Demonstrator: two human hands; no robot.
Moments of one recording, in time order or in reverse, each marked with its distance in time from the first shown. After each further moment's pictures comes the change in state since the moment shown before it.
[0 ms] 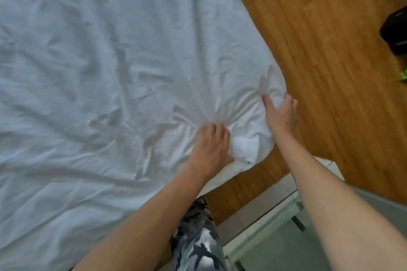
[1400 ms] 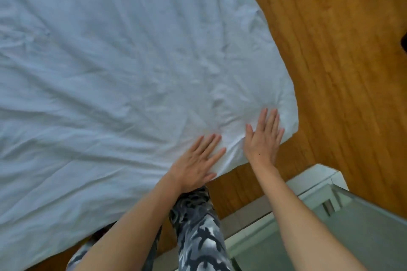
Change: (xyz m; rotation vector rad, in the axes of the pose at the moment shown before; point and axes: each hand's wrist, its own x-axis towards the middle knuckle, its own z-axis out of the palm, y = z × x) left_hand -0.055 -0.023 0.071 0.003 0.121 0.224; right_hand -0.075 0.037 0.040 -0.516 -0.093 -0.343
